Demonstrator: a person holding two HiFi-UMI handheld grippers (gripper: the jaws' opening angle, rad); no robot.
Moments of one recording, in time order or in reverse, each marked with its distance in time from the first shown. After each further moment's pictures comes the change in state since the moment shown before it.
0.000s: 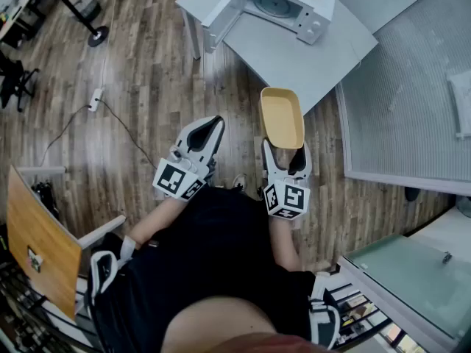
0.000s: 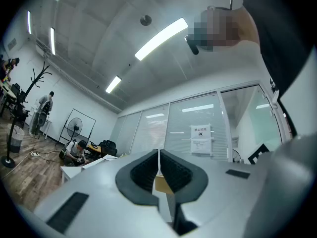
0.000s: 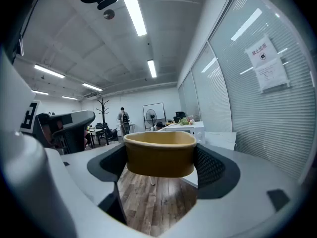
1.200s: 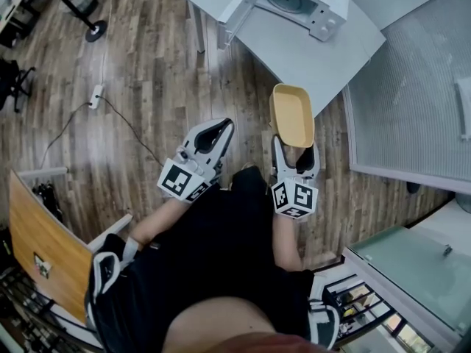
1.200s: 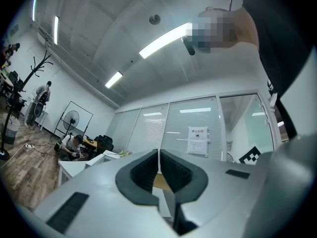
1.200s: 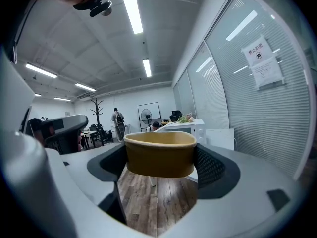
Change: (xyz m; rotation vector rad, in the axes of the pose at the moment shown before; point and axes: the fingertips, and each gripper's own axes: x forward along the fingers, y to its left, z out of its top) left arm -0.025 0.067 0.002 -0.056 0.017 -0.063; right arm 0.044 0.050 -0.012 0.036 -0.004 -0.067
